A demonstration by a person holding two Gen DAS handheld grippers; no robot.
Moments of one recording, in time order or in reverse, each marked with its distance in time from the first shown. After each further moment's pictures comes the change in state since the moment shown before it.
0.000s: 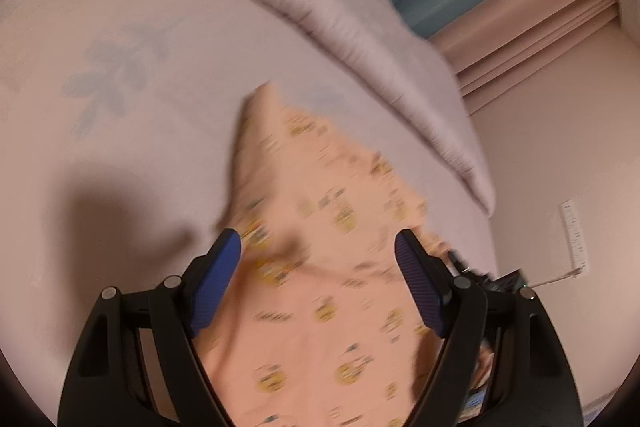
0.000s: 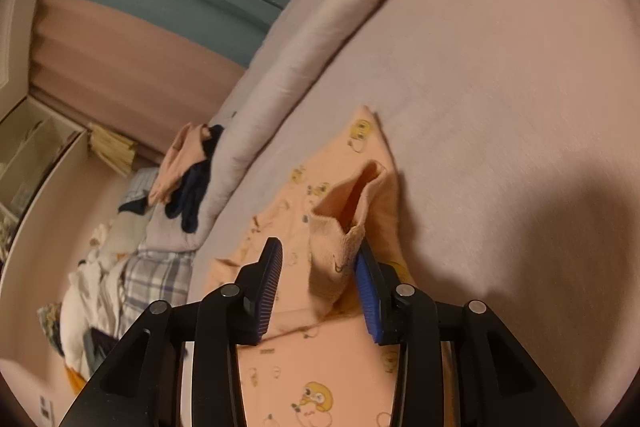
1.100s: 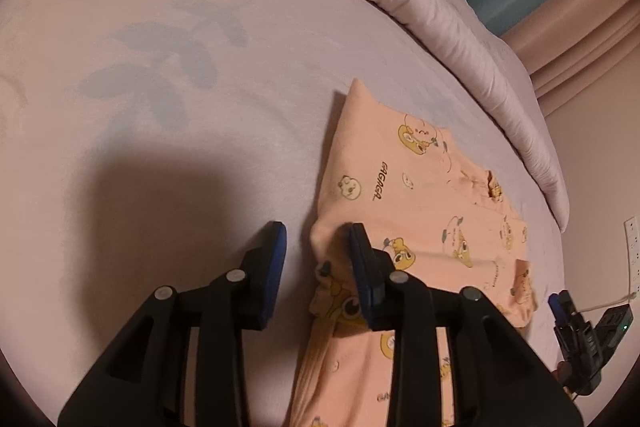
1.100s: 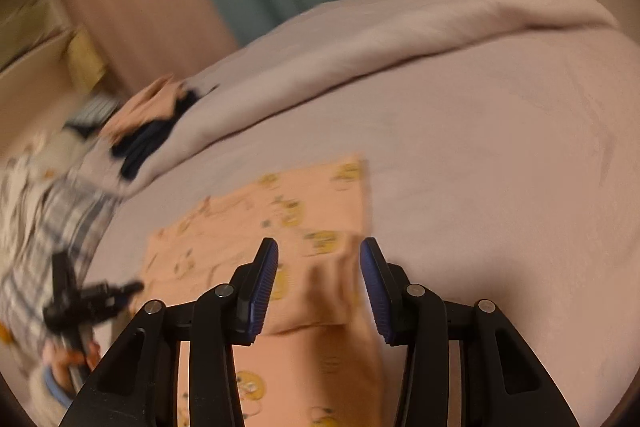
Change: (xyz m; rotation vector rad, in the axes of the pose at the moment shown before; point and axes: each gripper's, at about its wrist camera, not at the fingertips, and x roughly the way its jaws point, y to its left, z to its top) left arm 0.055 0.065 0.020 -0.032 0.020 0.282; right arm -0.010 0.050 -0.007 -0.425 -0.012 -0.280
